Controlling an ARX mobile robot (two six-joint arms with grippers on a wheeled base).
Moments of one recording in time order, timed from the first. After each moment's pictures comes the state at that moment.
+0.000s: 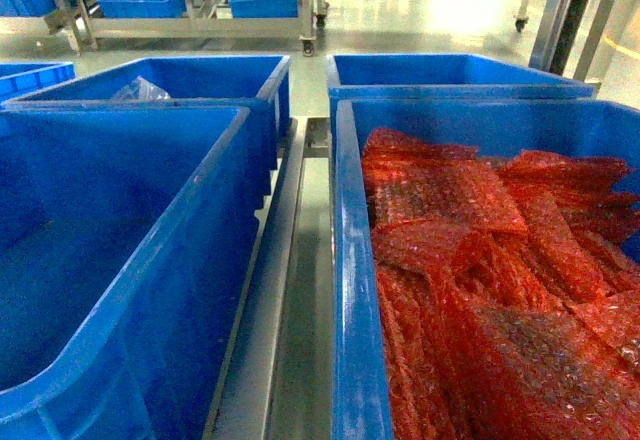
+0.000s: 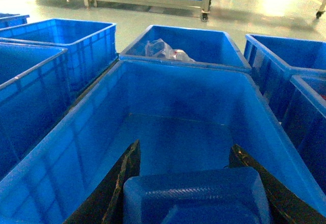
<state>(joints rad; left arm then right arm) -0.24 0.28 0.37 -0.26 -0.38 -0.11 0.00 0.01 0.01 -0.01 0.00 0.00</state>
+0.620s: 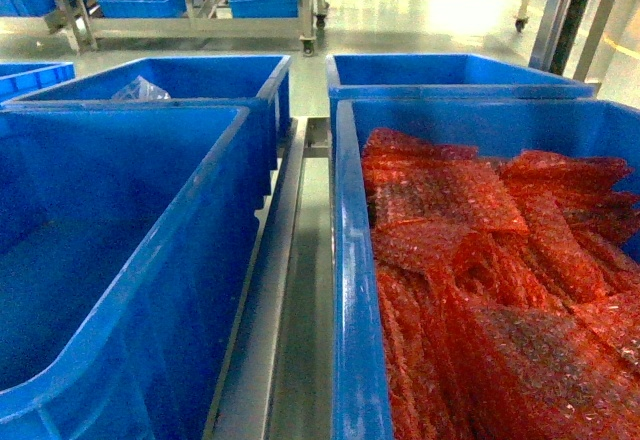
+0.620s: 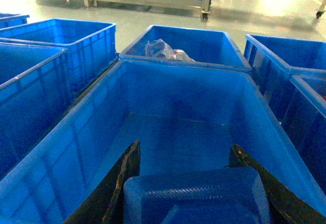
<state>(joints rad) -0.24 0.28 0.37 -0.26 -0.38 -0.11 0.00 0.01 0.01 -0.01 0.00 0.00</state>
